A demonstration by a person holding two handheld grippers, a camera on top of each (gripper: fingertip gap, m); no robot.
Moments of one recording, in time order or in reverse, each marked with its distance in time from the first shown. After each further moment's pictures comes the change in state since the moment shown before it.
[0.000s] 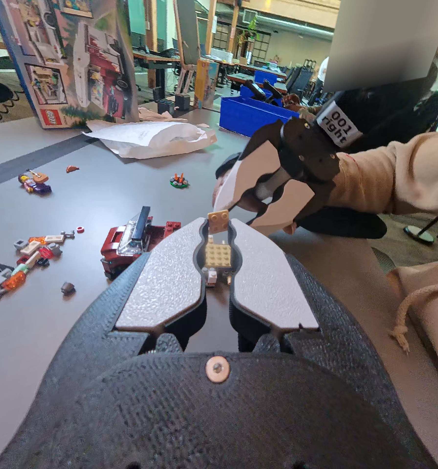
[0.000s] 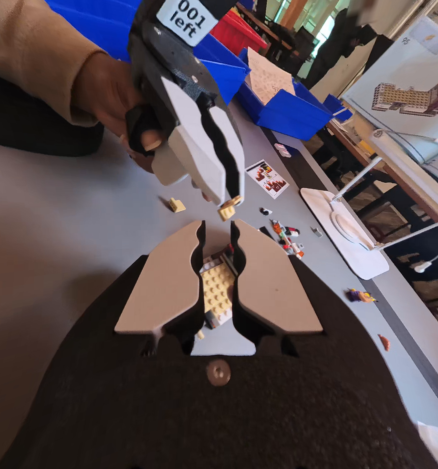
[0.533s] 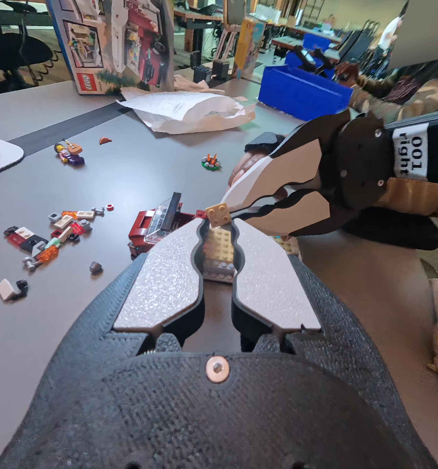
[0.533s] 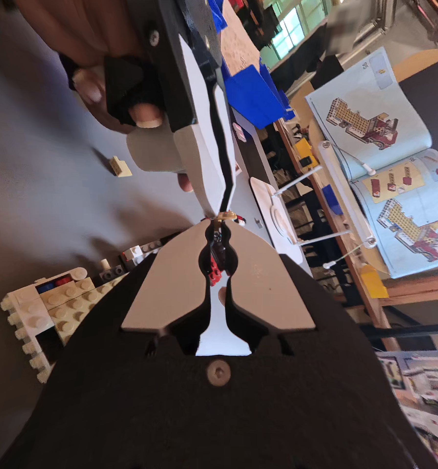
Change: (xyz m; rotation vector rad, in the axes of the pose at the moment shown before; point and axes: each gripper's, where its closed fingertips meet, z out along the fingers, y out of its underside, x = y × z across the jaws) left arm -0.028 0.010 0.012 -0.106 -0.151 -0.041; right arm 0.026 0.018 0.014 -0.138 0.209 -0.330
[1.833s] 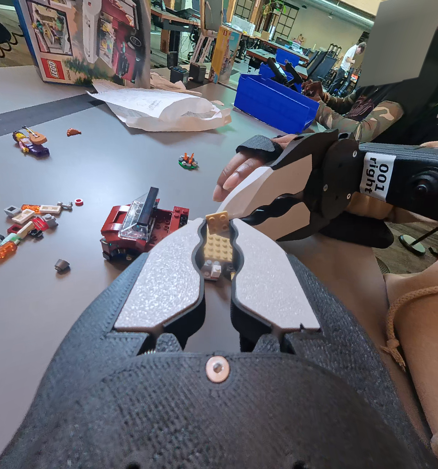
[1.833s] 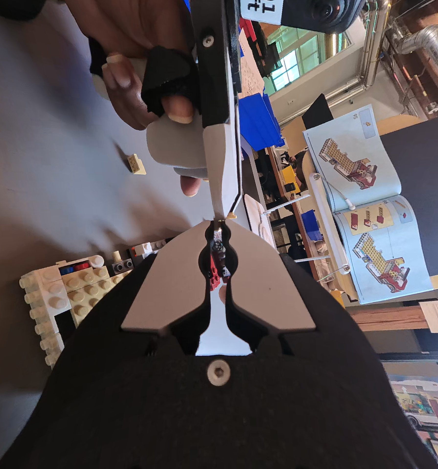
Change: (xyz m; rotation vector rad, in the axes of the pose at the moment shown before) left arm 0.016 0.002 -0.005 0.019 0.103 -0.073; right arm -0.012 -0.012 -0.009 0.064 0.010 -0.167
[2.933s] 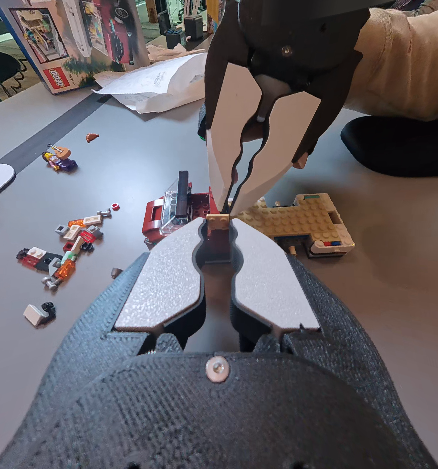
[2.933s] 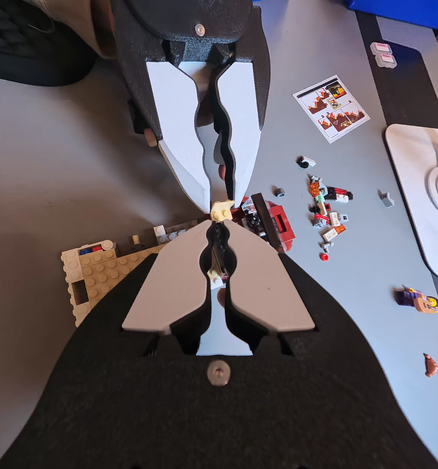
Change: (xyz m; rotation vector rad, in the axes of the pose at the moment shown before) left arm -0.038 0.022 0.012 -0.134 -0.038 0.282; right arm -0.011 0.035 0.018 -0.127 -0.625 0.513
